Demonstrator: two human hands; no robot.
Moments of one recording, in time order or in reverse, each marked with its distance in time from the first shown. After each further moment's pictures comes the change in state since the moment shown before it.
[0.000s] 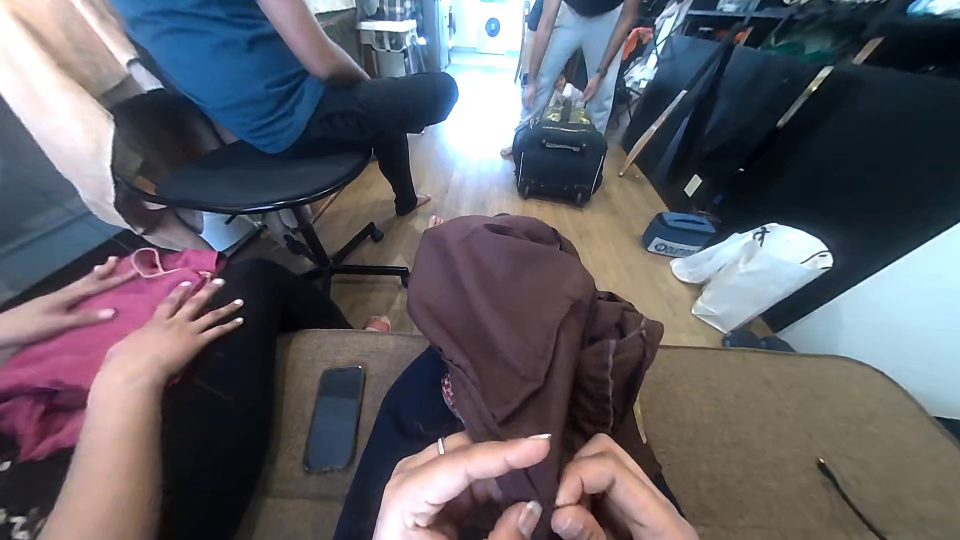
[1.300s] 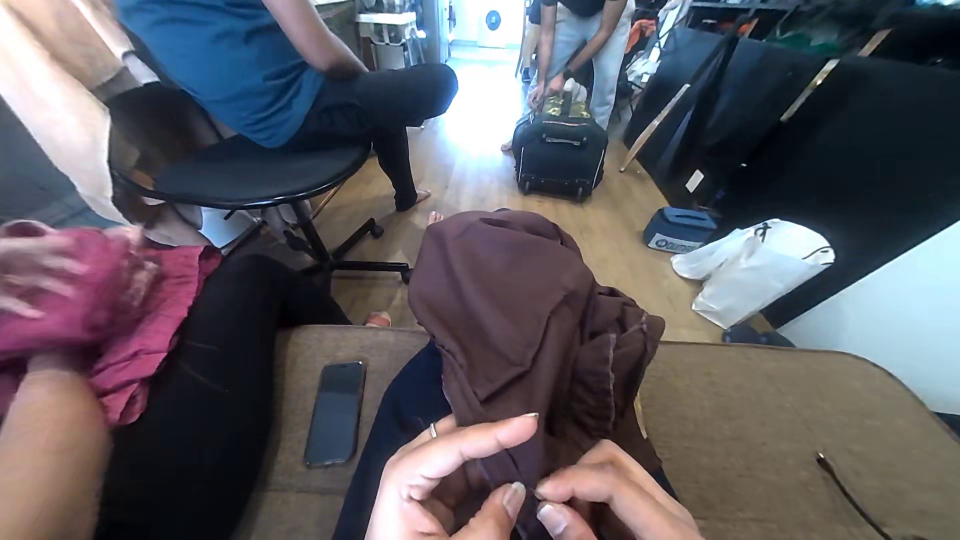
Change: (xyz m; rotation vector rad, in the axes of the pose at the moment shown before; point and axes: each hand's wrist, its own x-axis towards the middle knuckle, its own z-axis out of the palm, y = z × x) left_hand -0.002 0.002 -0.002 -0.066 0.049 -0.108; right_hand -0.001 -0.009 -0.003 -0.138 -0.022 -0.004
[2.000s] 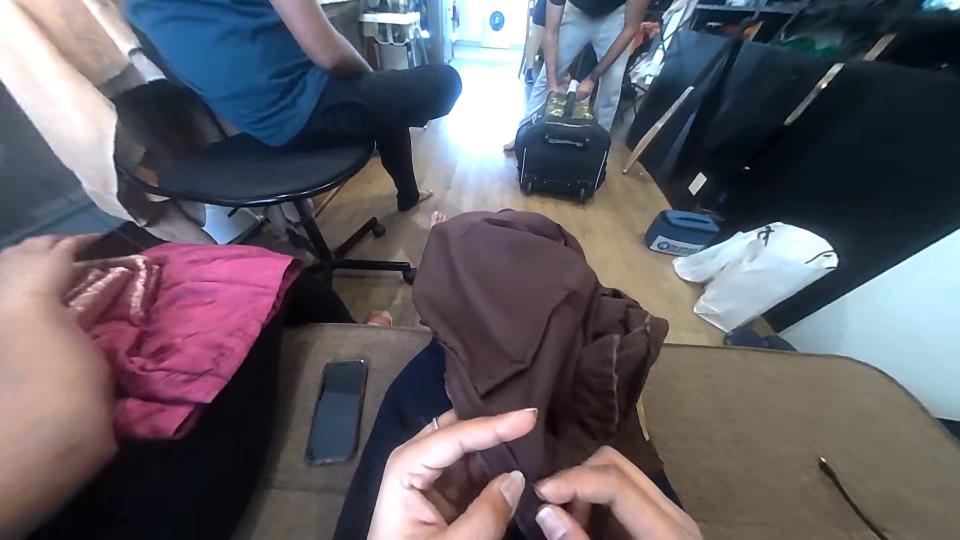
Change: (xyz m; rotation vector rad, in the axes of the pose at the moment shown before) left_hand 0.001 -0.001 0.000 -0.053 0.035 -0.018; right_hand -0.001 -0.002 0.003 -0.010 -0.009 -0.008
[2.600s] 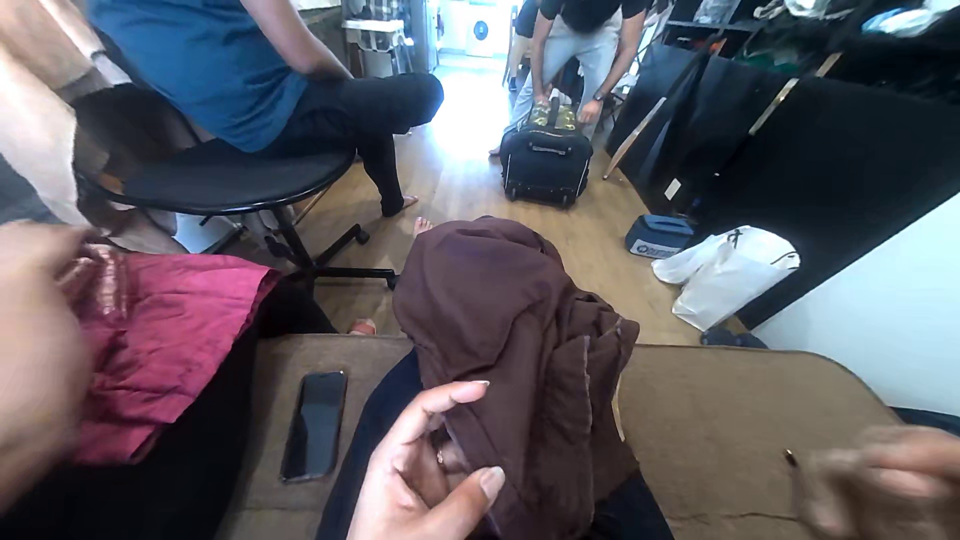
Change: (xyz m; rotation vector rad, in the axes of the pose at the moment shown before) left_hand 0.008 -0.007 0.007 -0.114 0.028 -0.080; right_hand 0.006 -0.021 -0.131 -0.080 0.272 0.010
